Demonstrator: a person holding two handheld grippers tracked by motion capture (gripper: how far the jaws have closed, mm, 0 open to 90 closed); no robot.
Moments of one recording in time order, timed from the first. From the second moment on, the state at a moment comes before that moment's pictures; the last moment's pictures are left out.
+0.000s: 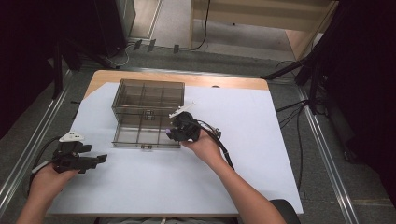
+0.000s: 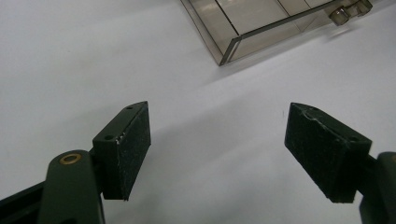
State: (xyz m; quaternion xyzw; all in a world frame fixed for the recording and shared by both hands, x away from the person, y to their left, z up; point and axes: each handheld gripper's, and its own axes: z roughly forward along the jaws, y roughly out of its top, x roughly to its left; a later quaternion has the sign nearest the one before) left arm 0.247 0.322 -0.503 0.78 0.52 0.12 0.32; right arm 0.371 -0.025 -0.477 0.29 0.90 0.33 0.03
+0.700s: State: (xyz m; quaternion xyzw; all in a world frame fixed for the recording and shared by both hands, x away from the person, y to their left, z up) left arm 0.247 0.322 -0.503 0.78 0.52 0.12 0.32; right arm 0.373 -0.014 -0.492 0.29 0.91 0.30 0.03
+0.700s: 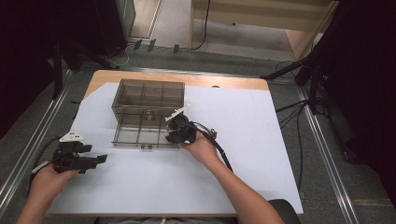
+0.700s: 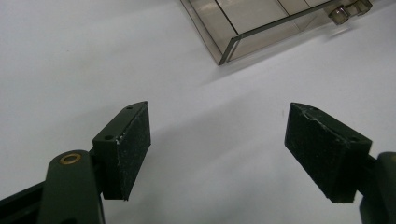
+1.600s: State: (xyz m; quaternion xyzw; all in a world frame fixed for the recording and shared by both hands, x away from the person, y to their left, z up) left arm 0.247 0.321 -0.503 0.78 0.52 0.12 0.32; right arm 0.373 -0.012 -0.499 0.29 0.91 0.29 0.03
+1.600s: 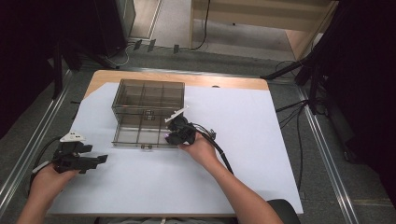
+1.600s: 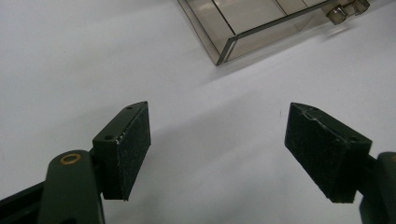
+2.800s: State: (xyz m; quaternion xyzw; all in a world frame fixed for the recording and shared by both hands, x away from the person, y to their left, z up) left arm 0.248 0.322 -0.503 0.78 0.52 0.12 0.32; right arm 0.368 -0.028 -0.473 0.28 0.89 0.35 0.03
